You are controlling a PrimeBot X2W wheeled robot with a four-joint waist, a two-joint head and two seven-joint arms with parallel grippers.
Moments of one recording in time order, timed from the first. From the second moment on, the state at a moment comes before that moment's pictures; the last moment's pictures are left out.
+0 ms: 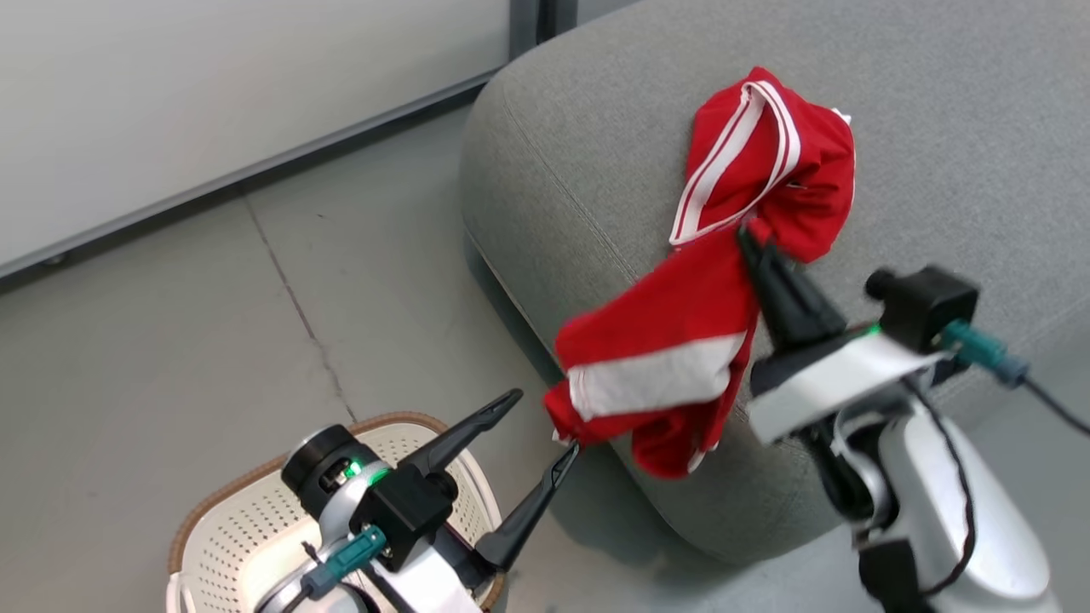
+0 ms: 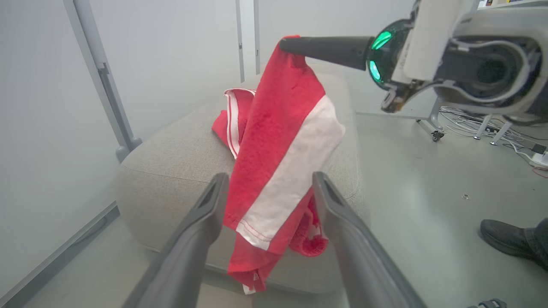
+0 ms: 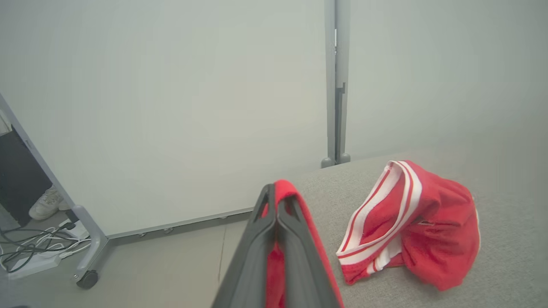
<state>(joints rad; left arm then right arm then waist) -0.20 0.31 -0.63 -0.05 -0.29 -0.11 -0.09 -0.41 -0.05 0.28 0.23 0.36 0.13 -0.07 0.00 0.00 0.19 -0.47</state>
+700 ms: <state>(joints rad) -0.40 0.42 -0.61 -0.19 -0.25 -0.12 -0.04 -1.14 -0.28 -0.06 0.44 0.37 0.13 -0.22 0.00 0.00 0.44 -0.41</state>
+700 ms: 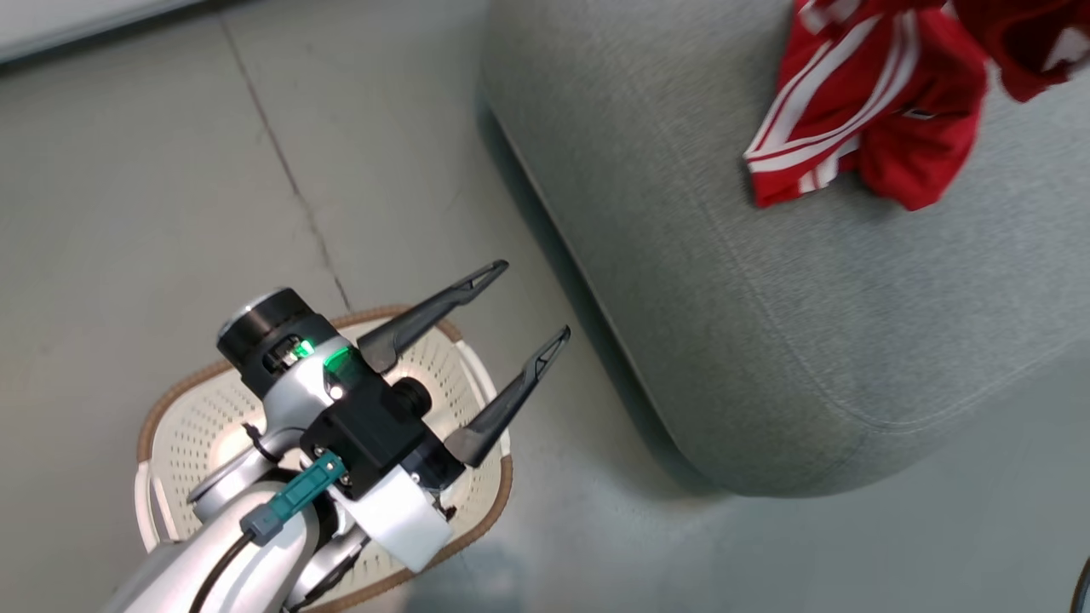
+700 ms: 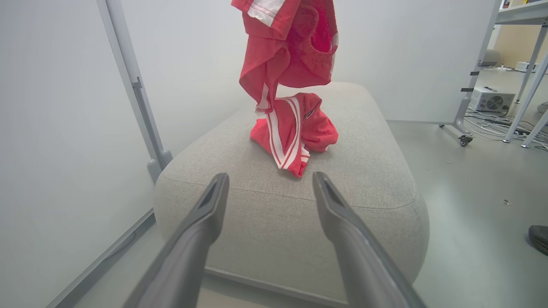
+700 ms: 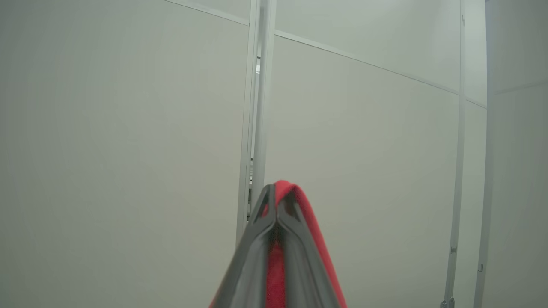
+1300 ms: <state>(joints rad) -0.50 0.46 -0.62 -0.23 -0.24 -0.12 -0.03 -1.03 -0.20 -0.07 0.77 0.40 0.13 -0.26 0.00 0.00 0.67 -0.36</state>
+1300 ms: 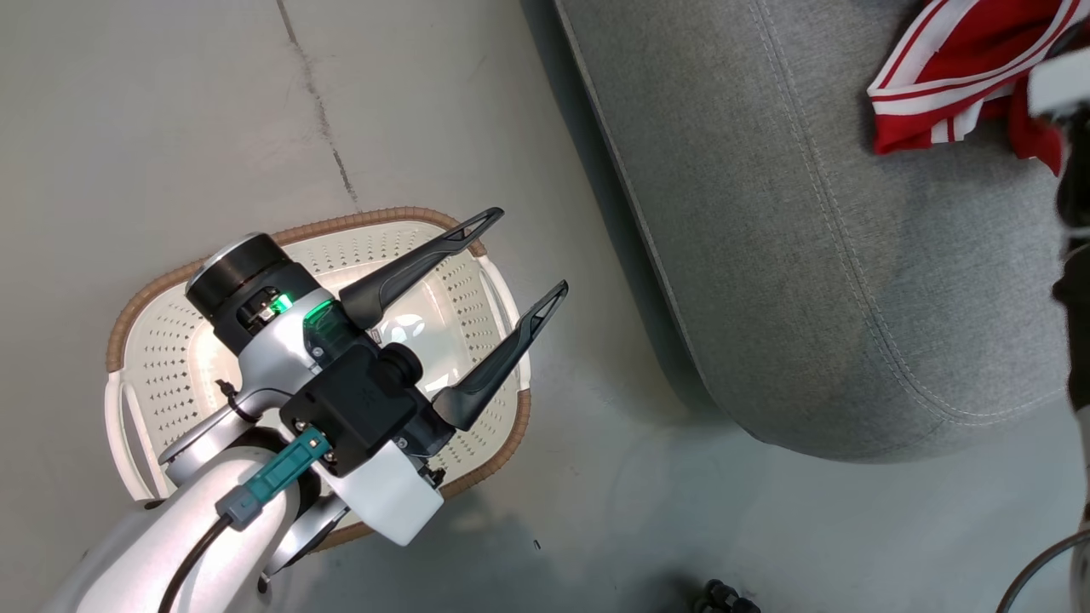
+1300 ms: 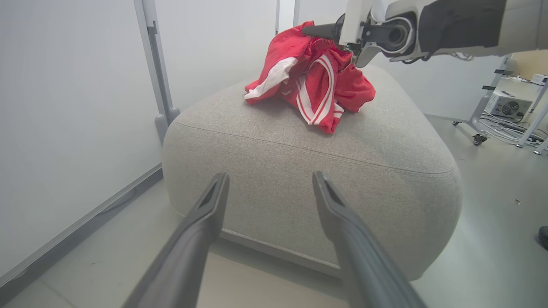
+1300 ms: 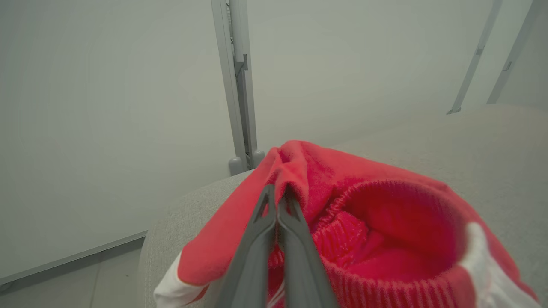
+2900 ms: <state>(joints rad) -0.18 0.29 -0.39 0.06 -0.45 0.14 -0.26 -0.19 -0.05 -0.03 0.01 0.17 0.13 -0.06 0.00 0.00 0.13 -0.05</state>
